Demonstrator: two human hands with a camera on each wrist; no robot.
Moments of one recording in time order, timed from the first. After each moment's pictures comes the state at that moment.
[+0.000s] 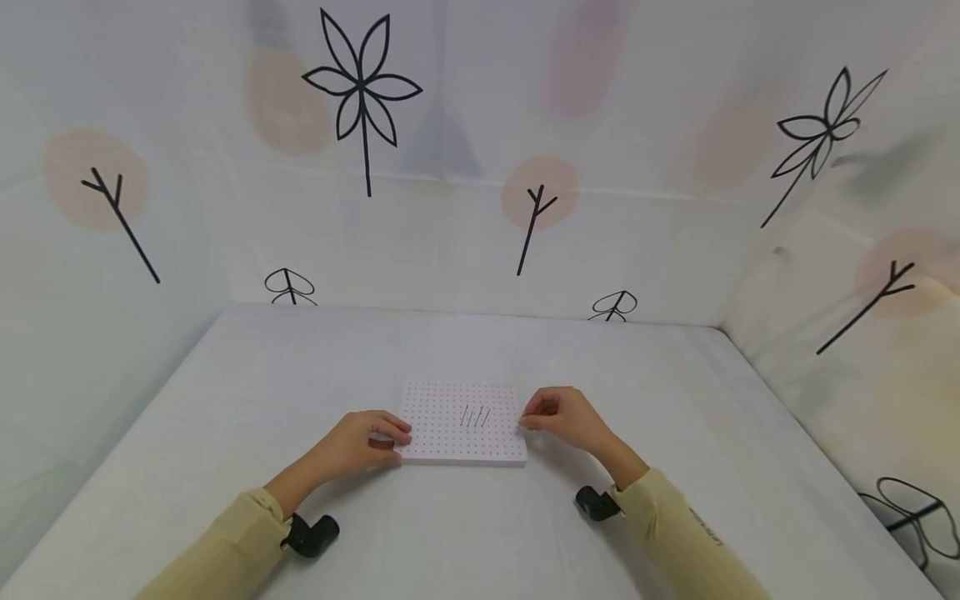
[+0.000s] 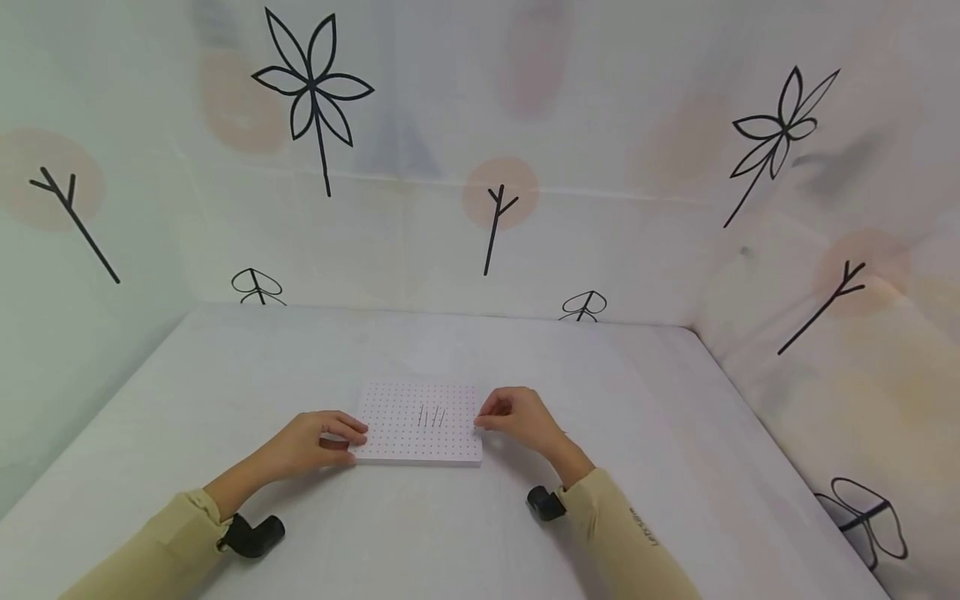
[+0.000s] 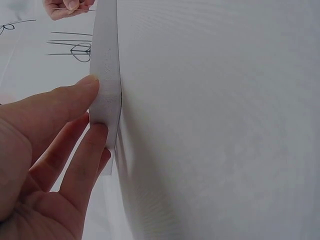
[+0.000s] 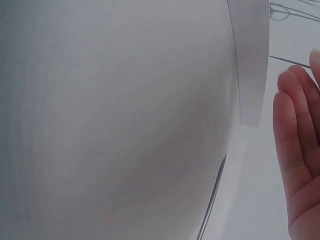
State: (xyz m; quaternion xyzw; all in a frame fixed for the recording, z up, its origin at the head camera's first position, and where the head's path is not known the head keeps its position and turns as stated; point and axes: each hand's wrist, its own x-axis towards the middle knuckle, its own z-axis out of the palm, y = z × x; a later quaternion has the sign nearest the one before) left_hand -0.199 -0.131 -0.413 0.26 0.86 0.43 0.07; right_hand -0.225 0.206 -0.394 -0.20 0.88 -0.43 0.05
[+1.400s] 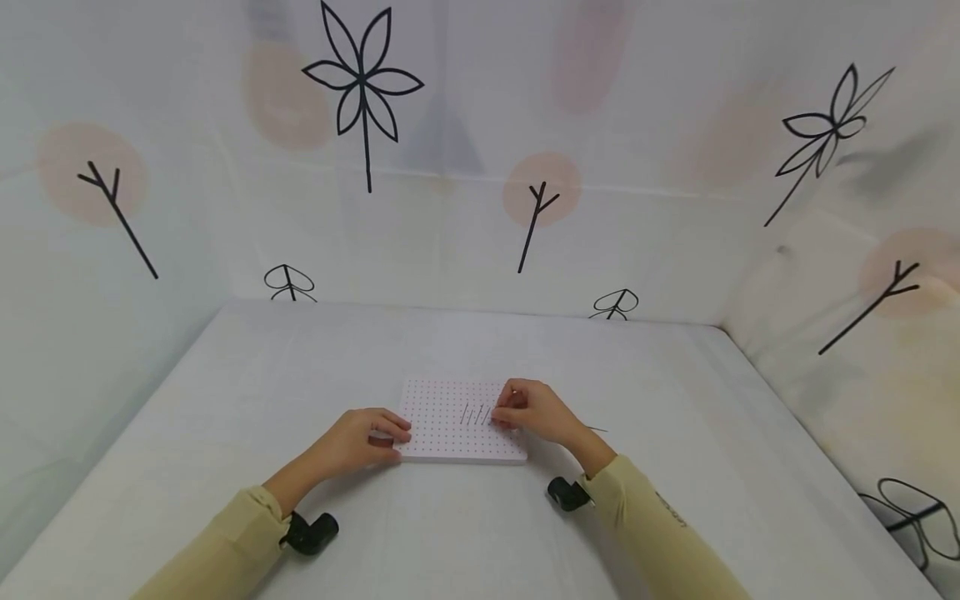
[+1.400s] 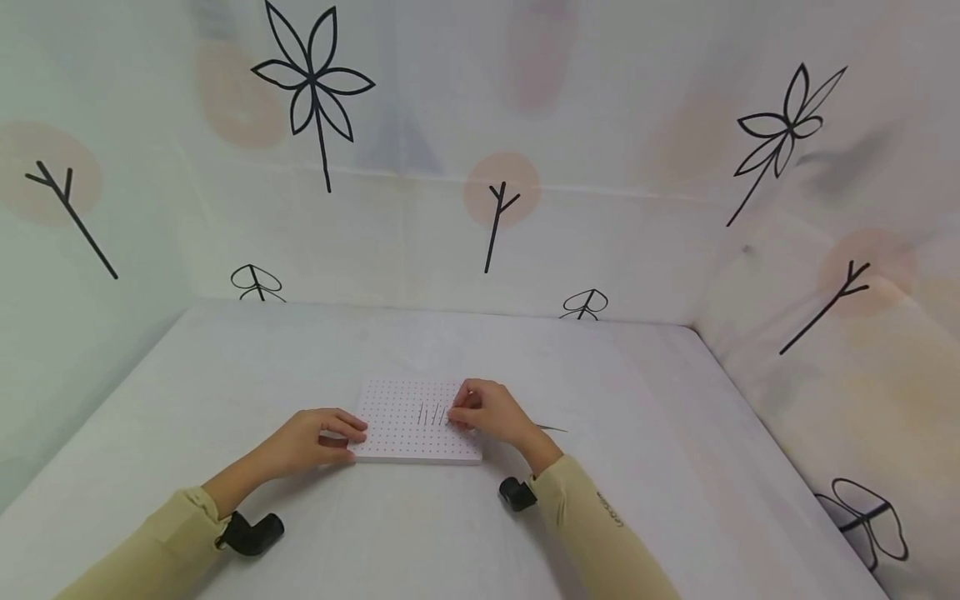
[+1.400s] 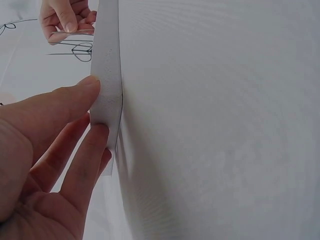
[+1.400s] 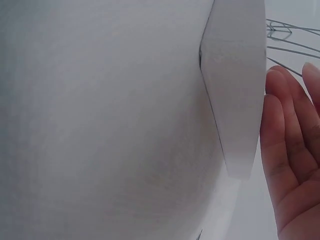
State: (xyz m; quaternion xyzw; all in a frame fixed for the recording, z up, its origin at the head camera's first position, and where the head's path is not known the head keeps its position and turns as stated) left_hand -0.200 -0.133 -0.413 0.26 0.87 0.42 0.07; right_hand -0.238 0.169 -0.398 -0.21 0.87 -0.44 0.09
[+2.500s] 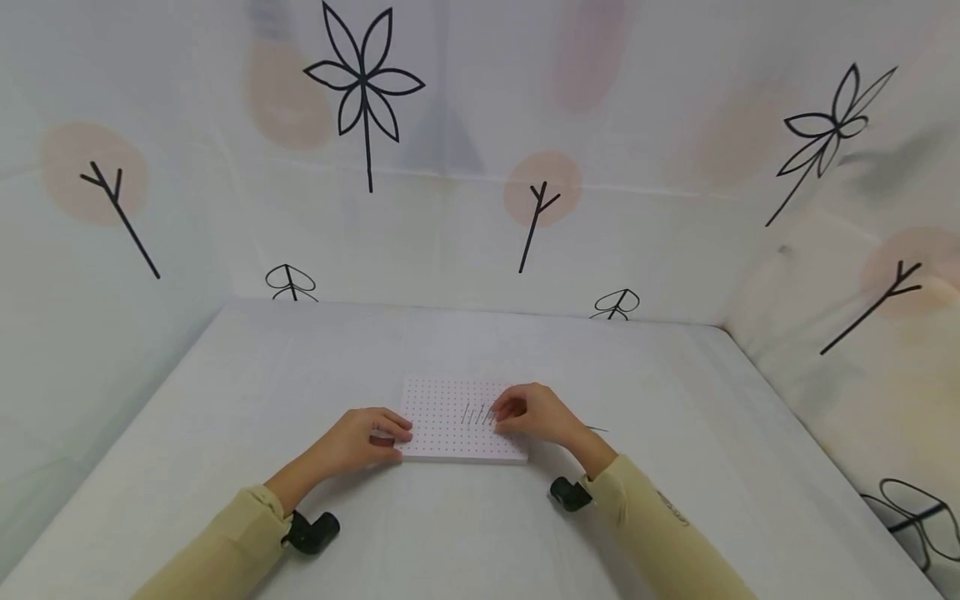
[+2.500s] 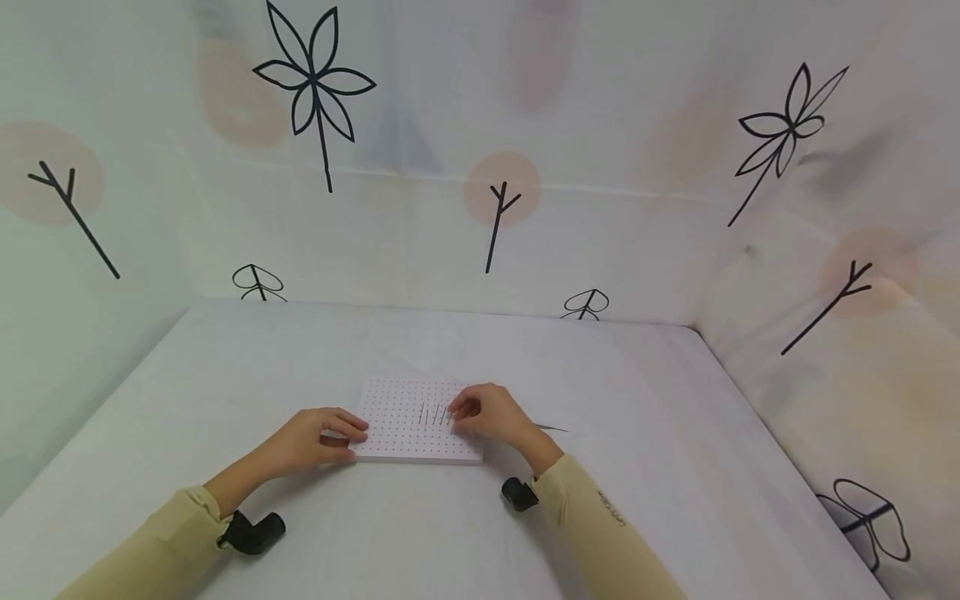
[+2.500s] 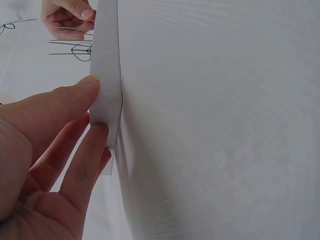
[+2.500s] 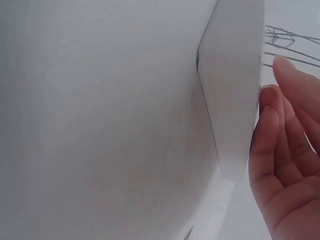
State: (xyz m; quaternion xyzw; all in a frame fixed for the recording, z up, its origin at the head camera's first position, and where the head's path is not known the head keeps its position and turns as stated) left_hand -0.201 -0.132 -0.414 0.26 0.87 0.42 0.07; right_hand -0.236 0.170 -0.396 -0.22 0.90 -0.37 0.09
